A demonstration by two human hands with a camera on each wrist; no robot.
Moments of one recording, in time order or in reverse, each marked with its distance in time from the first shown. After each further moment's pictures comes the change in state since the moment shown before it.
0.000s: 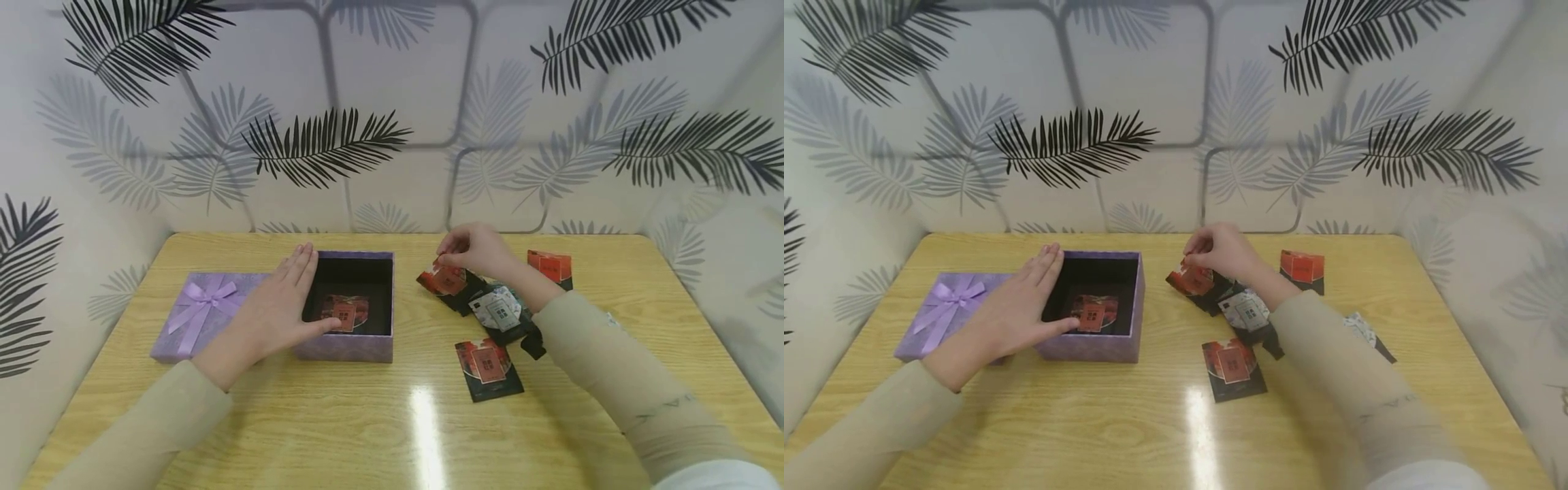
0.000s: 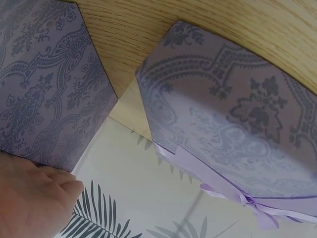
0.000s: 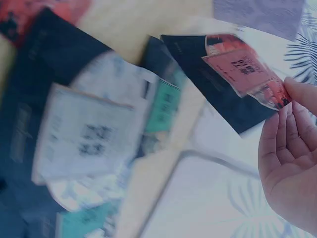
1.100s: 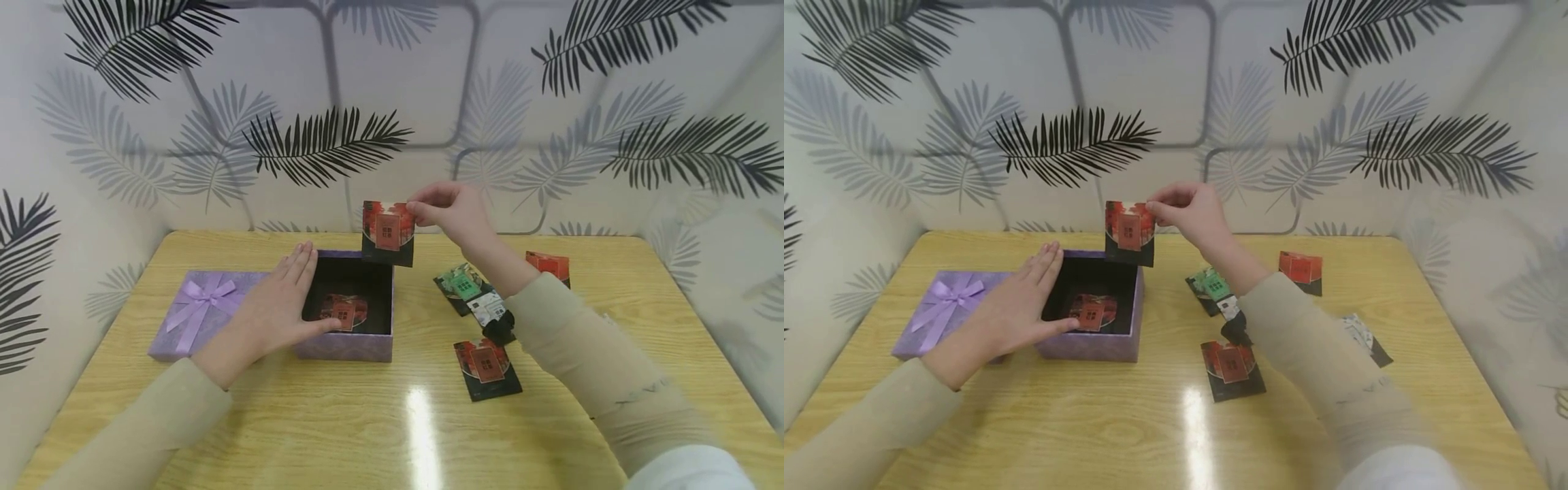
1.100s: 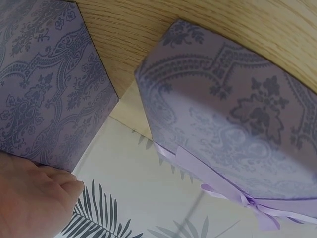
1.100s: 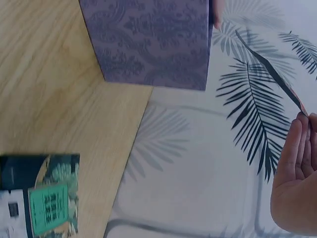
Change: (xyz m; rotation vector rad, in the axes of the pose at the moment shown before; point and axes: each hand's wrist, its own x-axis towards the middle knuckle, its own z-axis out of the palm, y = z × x) left_hand 0.002 0.000 0.002 0.036 0.006 0.011; right_hand 0.022 -0.075 -0.002 0.572 0.271 0.020
